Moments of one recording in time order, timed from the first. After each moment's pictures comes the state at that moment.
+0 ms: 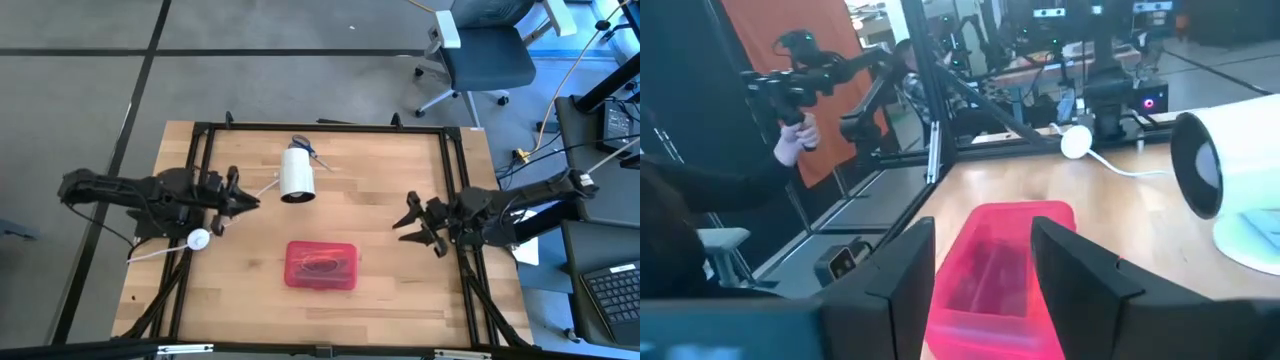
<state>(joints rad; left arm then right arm) -0.06 0.44 0.34 0.12 0.00 -0.20 0.22 0.51 0.16 0.35 -0.13 0.23</state>
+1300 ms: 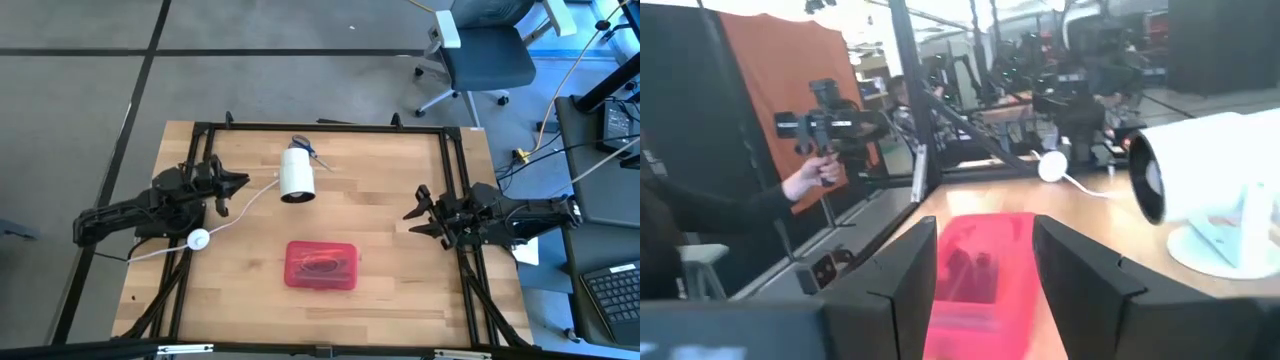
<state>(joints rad) 0.31 0.00 0.08 -0.03 -0.01 -0.13 0.02 0.06 0.01 0.15 -0.29 0.20</state>
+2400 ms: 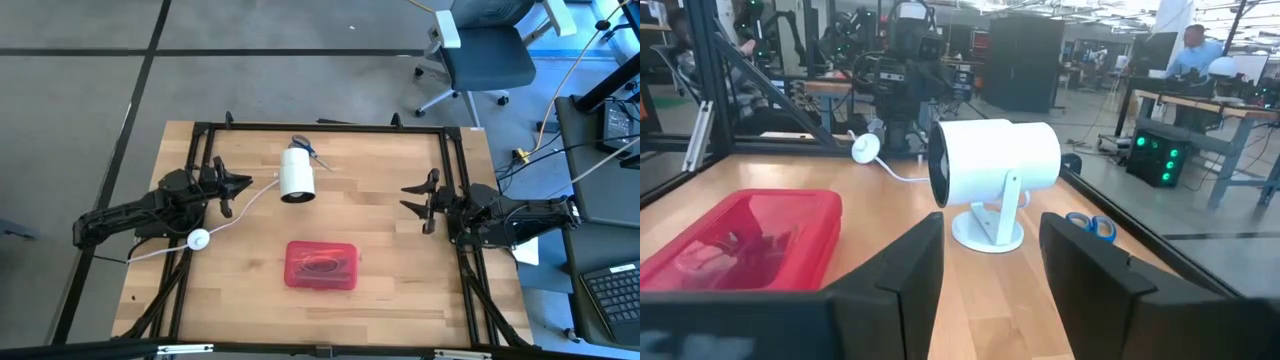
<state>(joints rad) 0.35 0.01 0.01 0.02 0.02 -0.11 0.02 0.03 0.01 0.06 0.19 -0.09</state>
